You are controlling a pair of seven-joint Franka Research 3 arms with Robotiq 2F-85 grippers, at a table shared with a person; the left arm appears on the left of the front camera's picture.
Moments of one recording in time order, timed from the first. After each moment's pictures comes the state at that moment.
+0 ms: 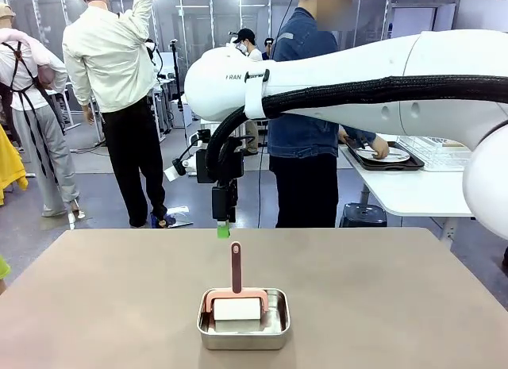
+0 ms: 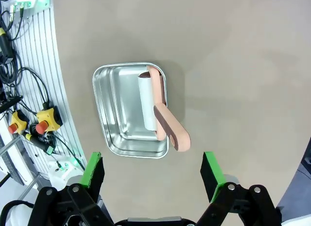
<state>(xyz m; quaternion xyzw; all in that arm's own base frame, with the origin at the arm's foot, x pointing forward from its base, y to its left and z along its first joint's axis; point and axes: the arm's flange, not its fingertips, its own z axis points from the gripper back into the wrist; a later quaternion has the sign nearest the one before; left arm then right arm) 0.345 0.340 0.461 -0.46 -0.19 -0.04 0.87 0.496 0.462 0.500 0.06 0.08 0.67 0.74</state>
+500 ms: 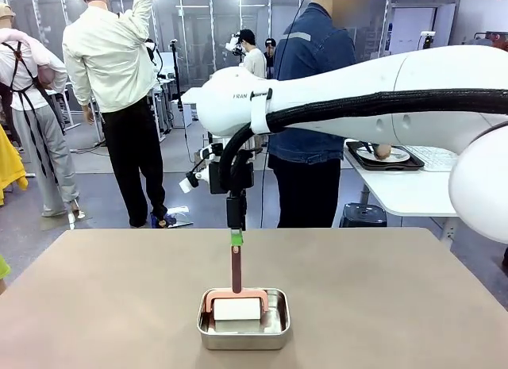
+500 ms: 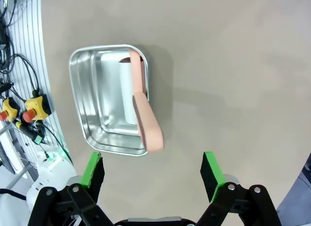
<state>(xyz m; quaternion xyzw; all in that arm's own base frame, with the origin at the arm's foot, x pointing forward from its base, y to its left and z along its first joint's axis) 0.345 0.340 0.461 -0.46 -0.19 -0.04 0.87 0.527 0.439 0.459 0.06 0.10 0.69 0.72</state>
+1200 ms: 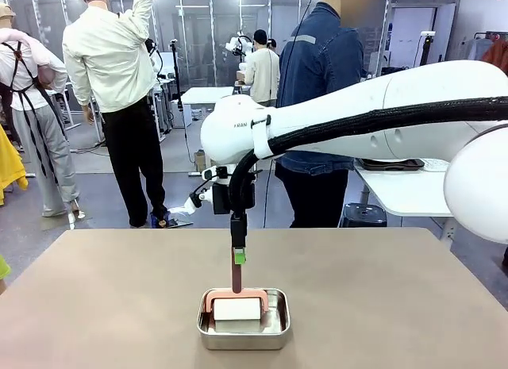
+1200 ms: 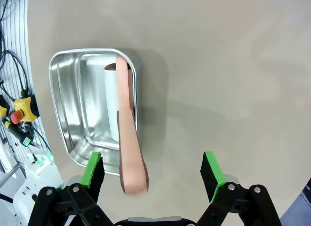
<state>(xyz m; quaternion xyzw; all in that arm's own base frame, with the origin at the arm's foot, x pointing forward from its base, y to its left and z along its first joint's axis) 0.345 0.340 0.461 -0.46 -0.19 -0.04 0.87 0.529 0.442 0.411 0.07 0.09 0.70 0.70</state>
